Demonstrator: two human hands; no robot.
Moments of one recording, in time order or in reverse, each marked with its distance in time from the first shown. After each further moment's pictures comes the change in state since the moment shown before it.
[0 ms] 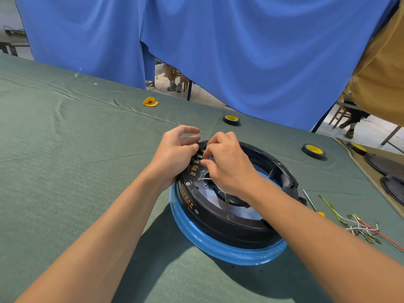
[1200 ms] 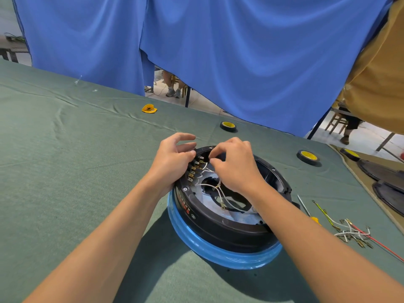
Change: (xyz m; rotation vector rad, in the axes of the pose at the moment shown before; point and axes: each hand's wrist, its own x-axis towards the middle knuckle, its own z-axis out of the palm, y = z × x) left_hand -0.001 -0.002 0.000 -0.018 0.030 0.010; right_hand 0.002 0.010 -0.010 0.139 0.044 0.261
